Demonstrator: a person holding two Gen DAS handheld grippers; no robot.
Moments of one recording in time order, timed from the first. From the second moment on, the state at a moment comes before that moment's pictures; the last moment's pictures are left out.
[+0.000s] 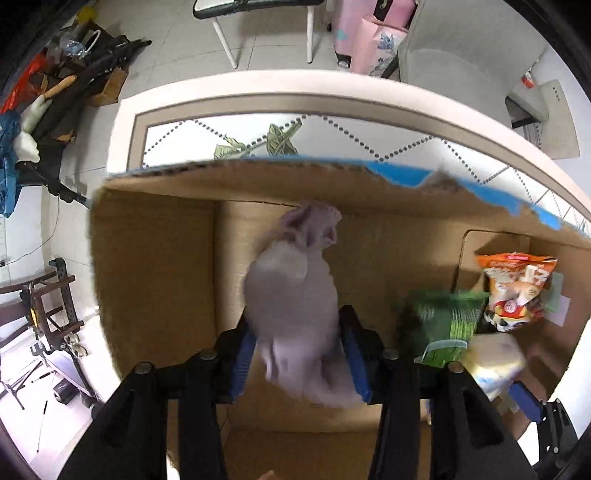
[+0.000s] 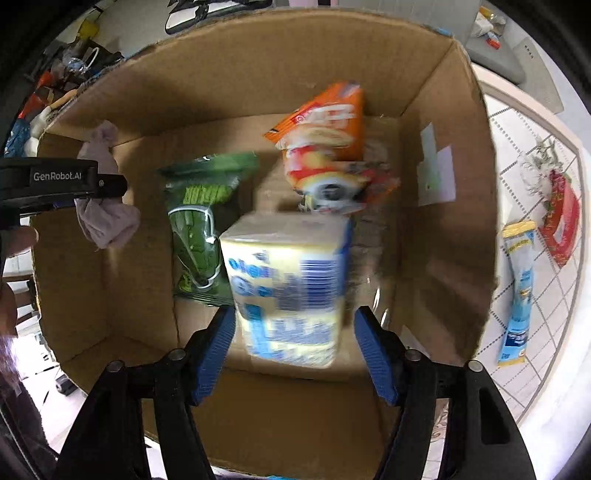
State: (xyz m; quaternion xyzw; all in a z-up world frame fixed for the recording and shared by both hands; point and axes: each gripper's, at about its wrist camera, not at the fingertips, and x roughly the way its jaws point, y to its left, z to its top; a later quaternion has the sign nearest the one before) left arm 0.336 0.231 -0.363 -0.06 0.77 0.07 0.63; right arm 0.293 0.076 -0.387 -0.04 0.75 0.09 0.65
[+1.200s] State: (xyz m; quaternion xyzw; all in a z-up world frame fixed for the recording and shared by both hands) left arm 0.191 0.161 -0.158 -0.07 0.61 0.06 0.79; right arm 0.198 0.013 -0.222 0.00 0.65 0.16 0.75
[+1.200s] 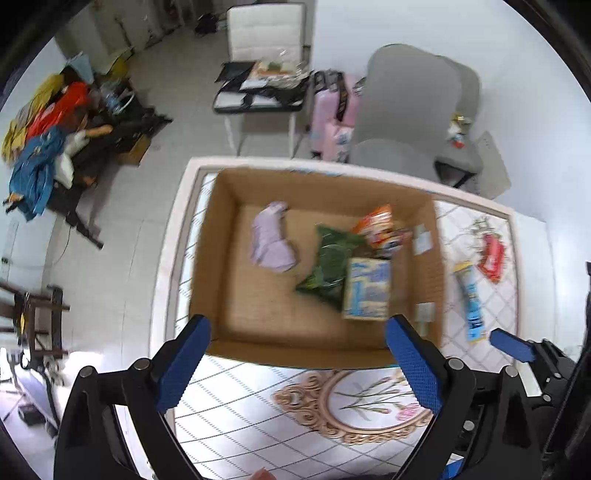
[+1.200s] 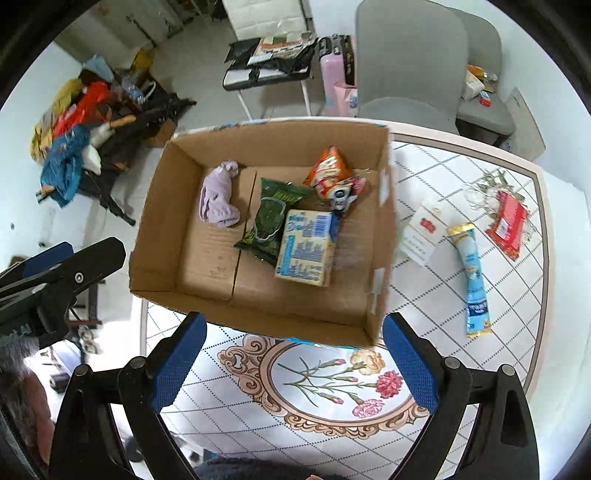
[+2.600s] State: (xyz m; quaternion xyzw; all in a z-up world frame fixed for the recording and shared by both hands) left arm 0.383 -0.143 -0.453 0.26 0.79 -0.04 0.55; right arm 0.407 -0.303 -0.439 0.16 0.75 -0.01 0.64
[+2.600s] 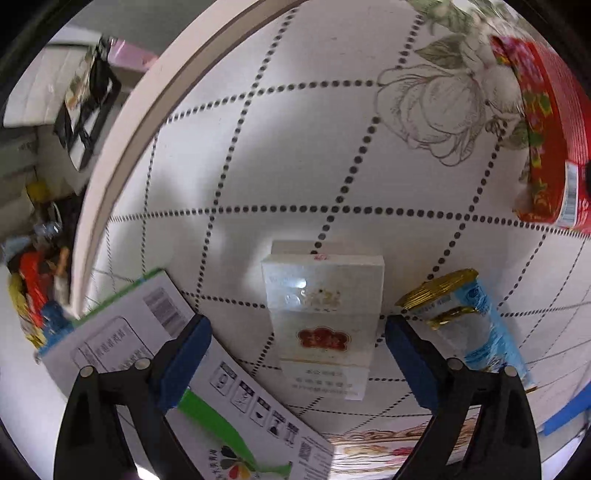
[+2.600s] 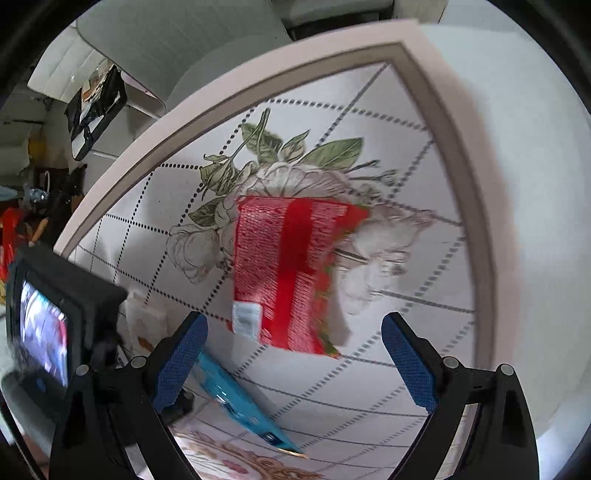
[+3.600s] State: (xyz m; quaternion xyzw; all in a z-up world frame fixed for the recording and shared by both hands) left arm 0.357 -0.071 -0.307 0.02 0.75 -0.10 0.65; right arm 0.360 -0.269 -0.366 0.13 0.72 0.03 0.68
